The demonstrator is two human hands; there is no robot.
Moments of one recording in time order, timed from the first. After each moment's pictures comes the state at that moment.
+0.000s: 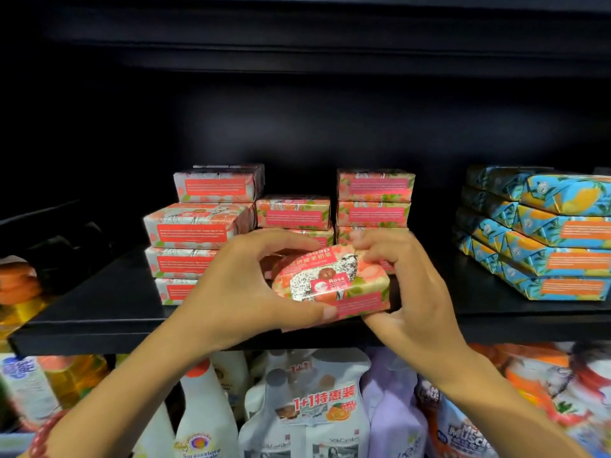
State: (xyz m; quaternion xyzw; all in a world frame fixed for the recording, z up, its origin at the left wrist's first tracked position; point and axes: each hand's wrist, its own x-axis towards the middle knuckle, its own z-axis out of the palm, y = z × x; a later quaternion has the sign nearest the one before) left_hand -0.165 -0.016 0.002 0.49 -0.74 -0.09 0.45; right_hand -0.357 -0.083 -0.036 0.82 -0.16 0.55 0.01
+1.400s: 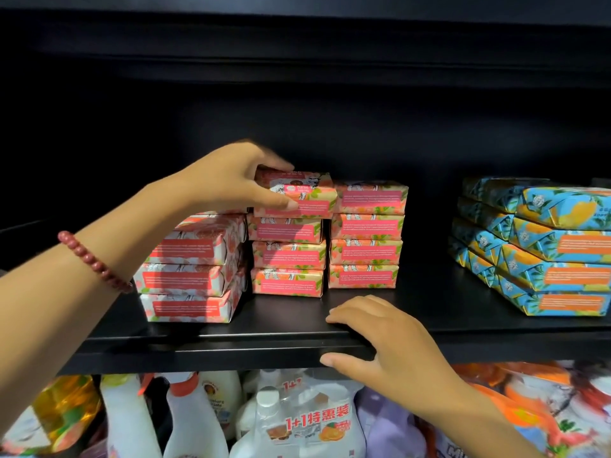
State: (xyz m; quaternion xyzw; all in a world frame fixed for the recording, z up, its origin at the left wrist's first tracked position) left_hand -0.125 -0.108 0.099 0.55 -0.79 0.07 0.27; right_hand -0.367 -0.089 -0.057 0.91 -0.33 0.26 -0.02
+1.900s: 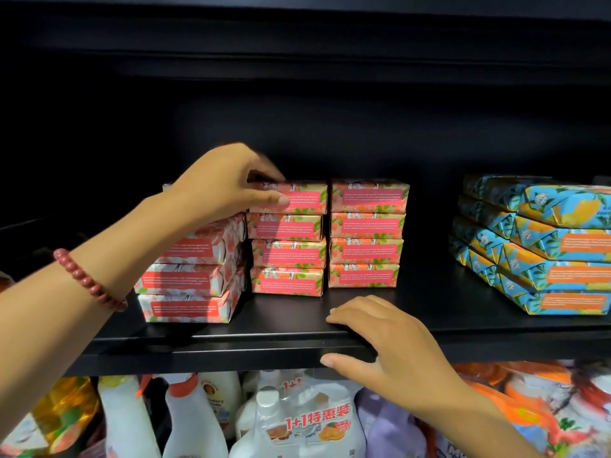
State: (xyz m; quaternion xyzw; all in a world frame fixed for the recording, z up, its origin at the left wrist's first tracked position) left_hand -0.125 -0.104 0.086 0.55 -0.76 0.18 0.28; right_hand -0.366 -0.091 -0.061 0.91 -0.33 0.26 0.00
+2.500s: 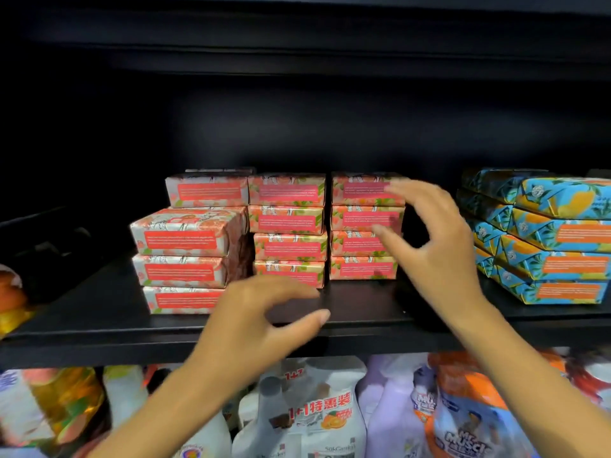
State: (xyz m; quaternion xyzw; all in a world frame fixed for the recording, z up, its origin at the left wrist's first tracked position) left_hand -0.175 -0.027 -0.037 0.49 -0.74 0.01 0.46; right_hand -0.378 -0.123 0.002 0.76 -0.31 0.57 0.07
